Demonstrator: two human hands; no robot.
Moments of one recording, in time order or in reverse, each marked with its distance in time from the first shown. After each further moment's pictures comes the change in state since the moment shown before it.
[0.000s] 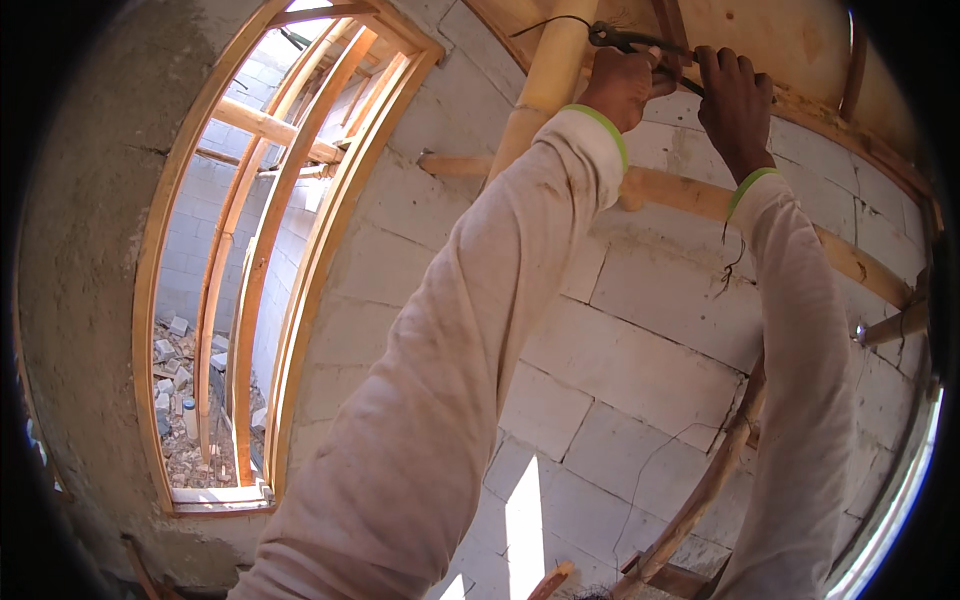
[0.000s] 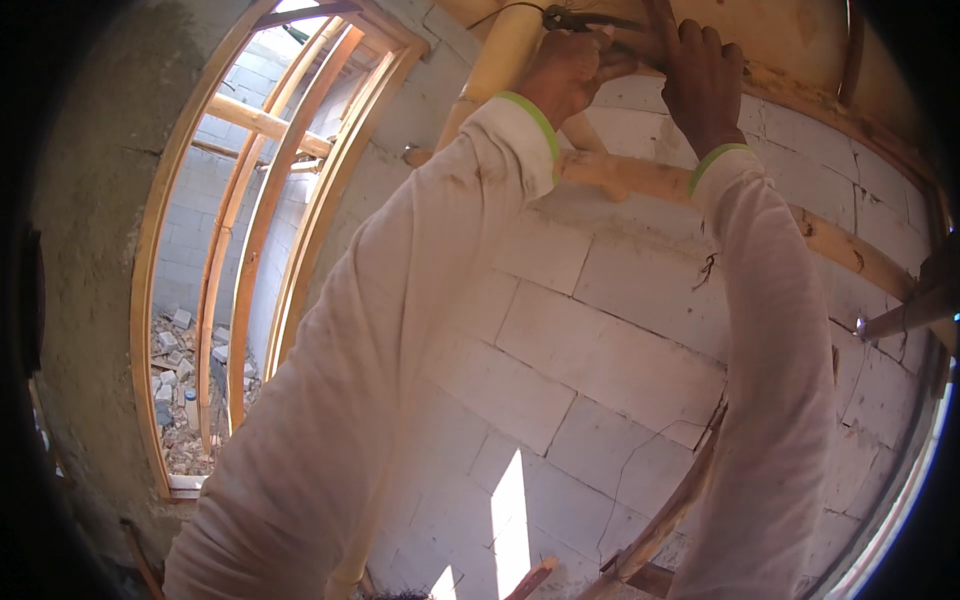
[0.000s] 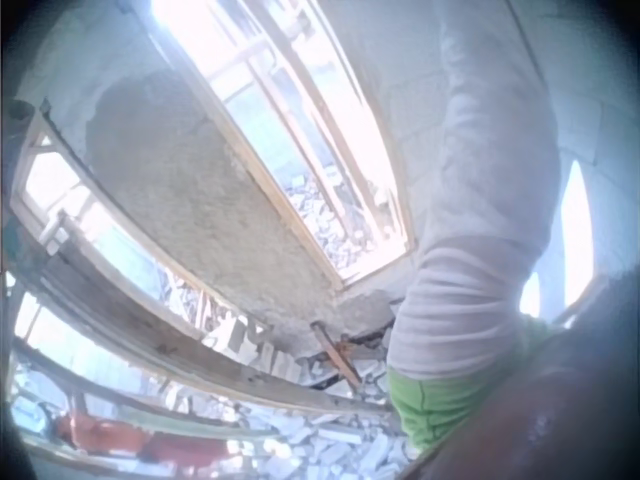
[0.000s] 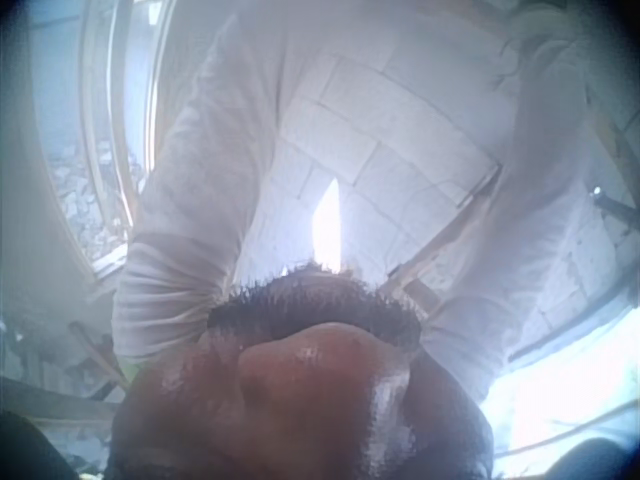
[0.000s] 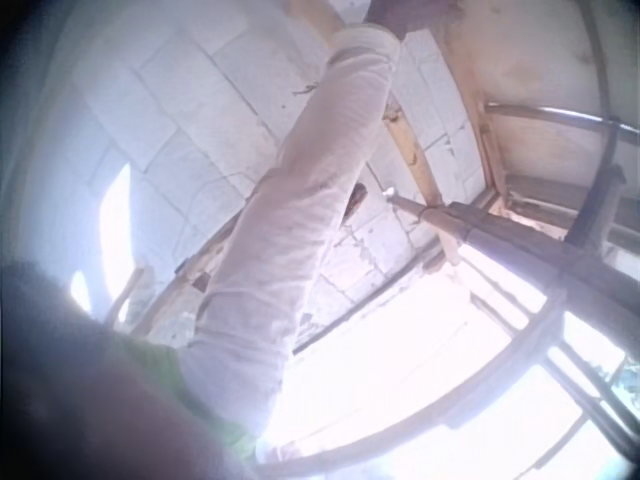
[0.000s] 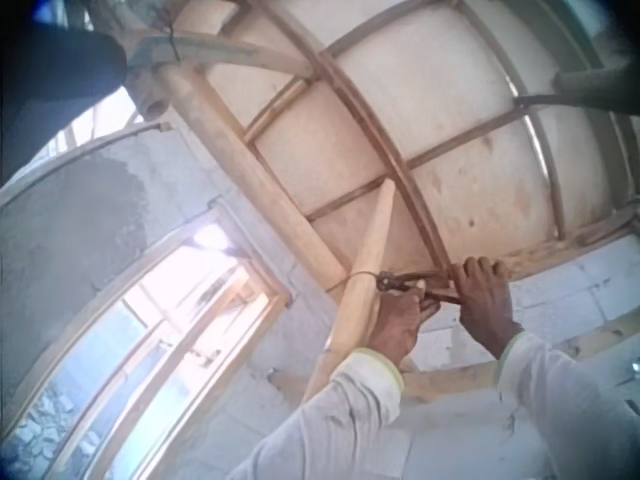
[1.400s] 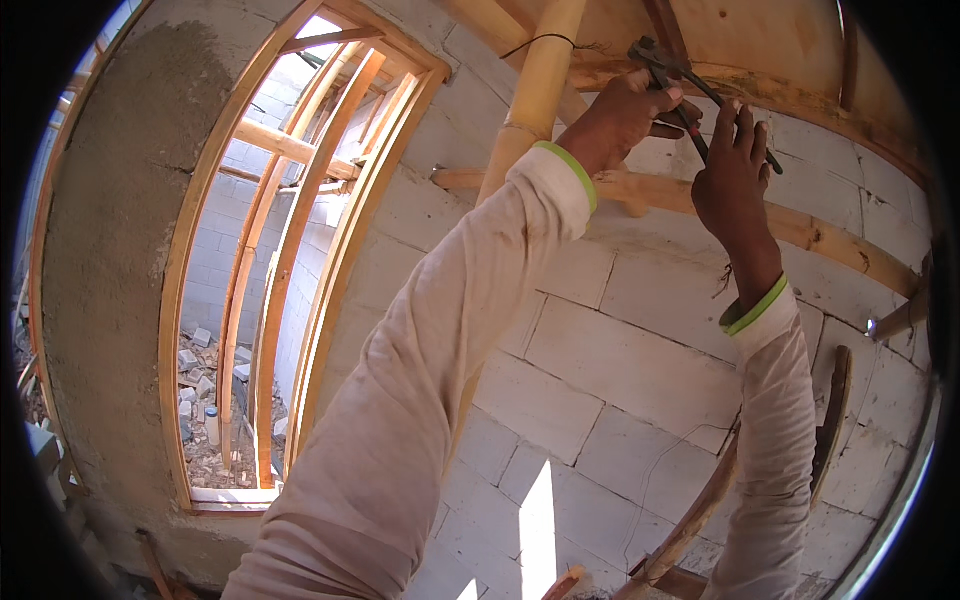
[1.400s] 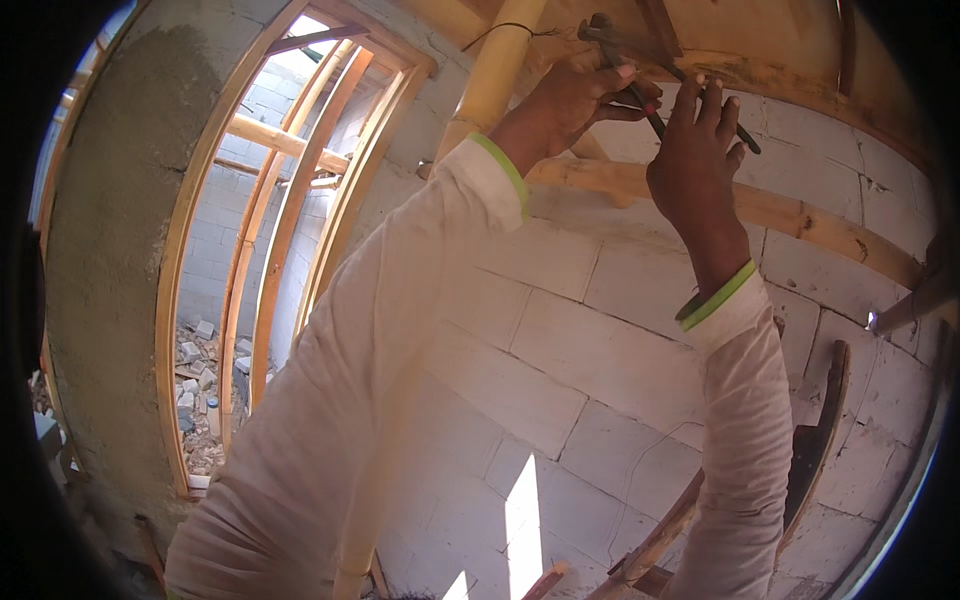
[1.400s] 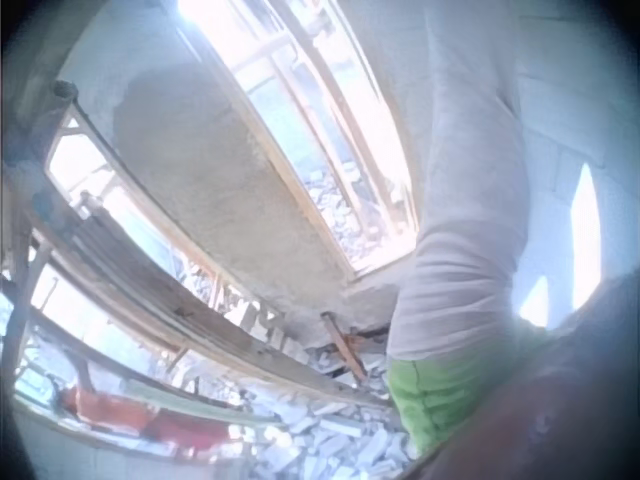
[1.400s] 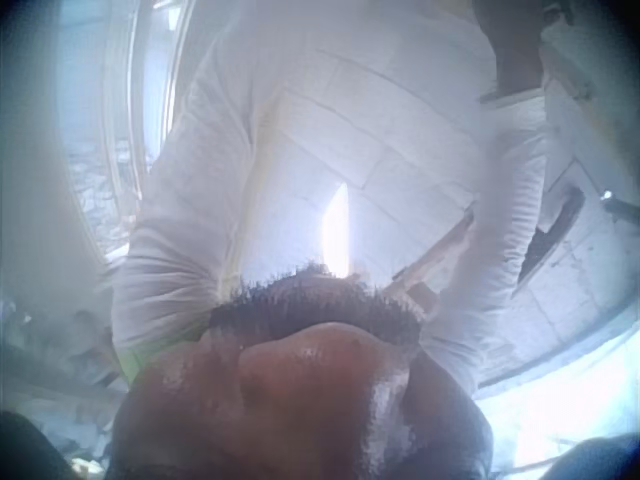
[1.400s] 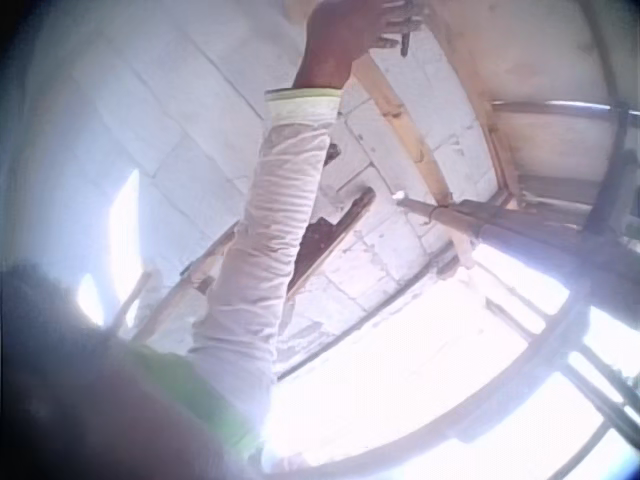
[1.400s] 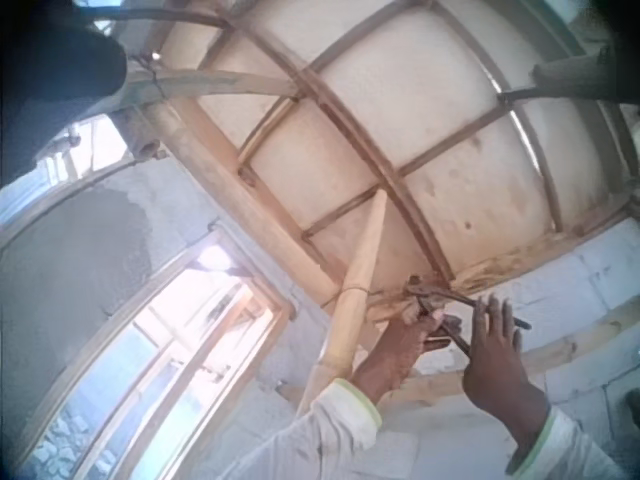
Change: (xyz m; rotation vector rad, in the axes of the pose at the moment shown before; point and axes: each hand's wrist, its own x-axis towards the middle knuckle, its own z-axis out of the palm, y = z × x) left_hand -0.043 0.022 0.014 0.333 -0.380 -0.065; right_hand -0.073 -0.020 -0.075 0.411 -0.253 0.342
